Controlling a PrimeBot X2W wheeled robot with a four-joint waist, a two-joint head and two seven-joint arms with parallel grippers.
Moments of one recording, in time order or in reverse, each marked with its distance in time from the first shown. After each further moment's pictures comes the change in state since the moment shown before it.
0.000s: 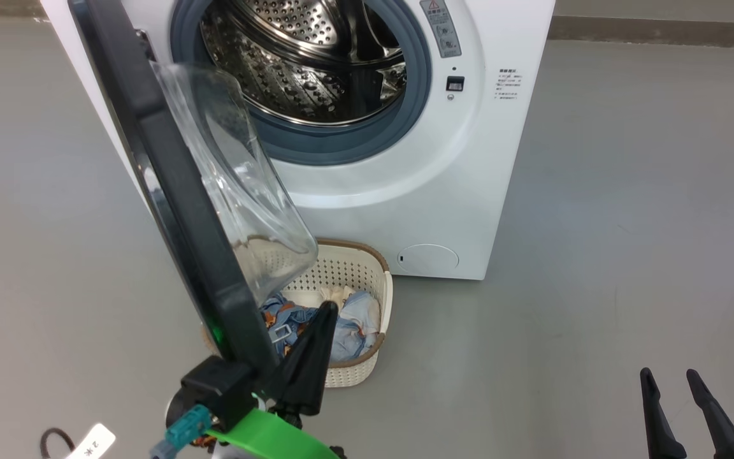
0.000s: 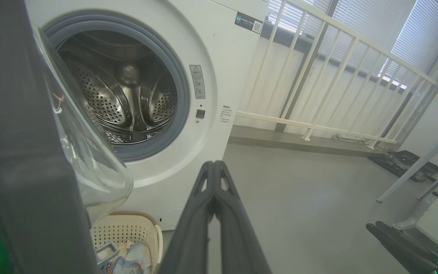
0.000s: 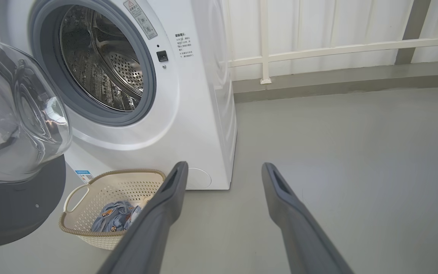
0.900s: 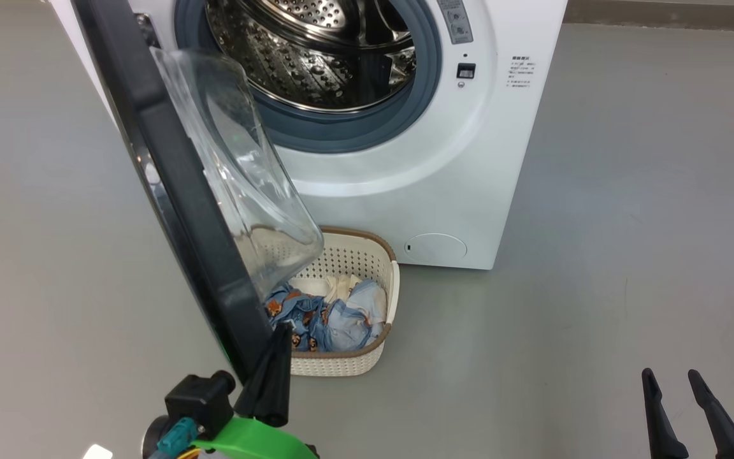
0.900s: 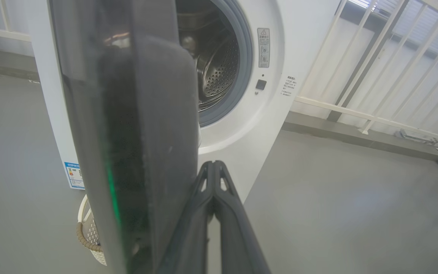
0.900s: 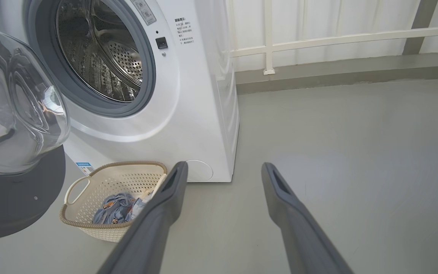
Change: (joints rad) left arm 0.013 0.001 0.040 0.205 -0.005 0.093 -0.114; right arm -0.003 -0.010 0.004 0.011 0.008 0.000 0.000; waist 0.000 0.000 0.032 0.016
